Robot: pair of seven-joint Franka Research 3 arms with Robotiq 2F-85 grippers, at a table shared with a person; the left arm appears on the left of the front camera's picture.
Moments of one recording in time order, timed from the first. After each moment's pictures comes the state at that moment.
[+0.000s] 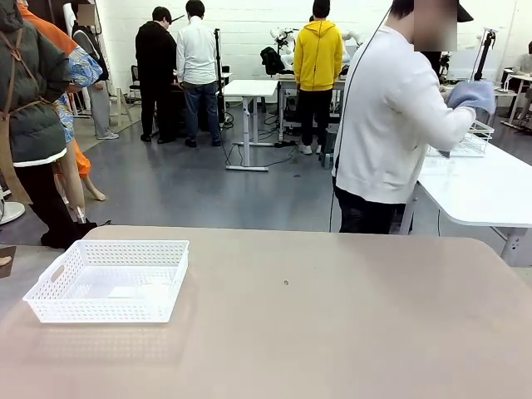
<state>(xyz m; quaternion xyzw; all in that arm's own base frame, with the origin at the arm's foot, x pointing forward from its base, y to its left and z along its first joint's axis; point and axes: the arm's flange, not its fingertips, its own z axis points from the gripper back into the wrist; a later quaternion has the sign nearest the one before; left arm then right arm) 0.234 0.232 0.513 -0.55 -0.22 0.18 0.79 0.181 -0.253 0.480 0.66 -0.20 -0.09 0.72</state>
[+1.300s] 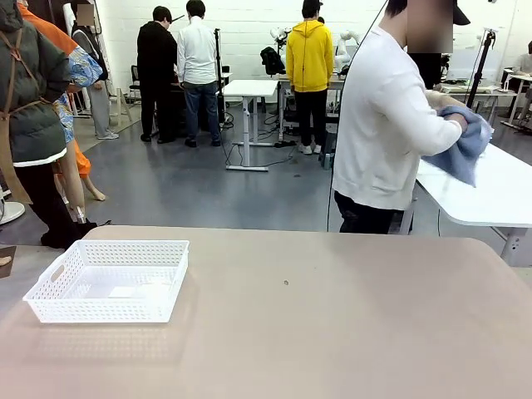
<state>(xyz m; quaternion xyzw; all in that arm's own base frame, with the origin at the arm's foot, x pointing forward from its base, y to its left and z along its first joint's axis) 0.235 0.228 0.512 -0.55 -0.22 0.17 0.79 0.179 -0.255 0.480 0.66 -0.20 -0.09 0.72</state>
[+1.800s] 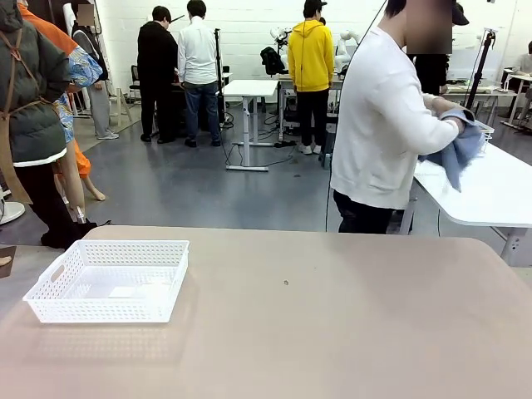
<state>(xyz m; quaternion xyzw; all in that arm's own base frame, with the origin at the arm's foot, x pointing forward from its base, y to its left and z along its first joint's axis) 0.235 0.228 0.511 -0.55 -0.22 0.17 0.79 0.179 -0.255 0.480 0.66 -0.20 -0.09 0.72</state>
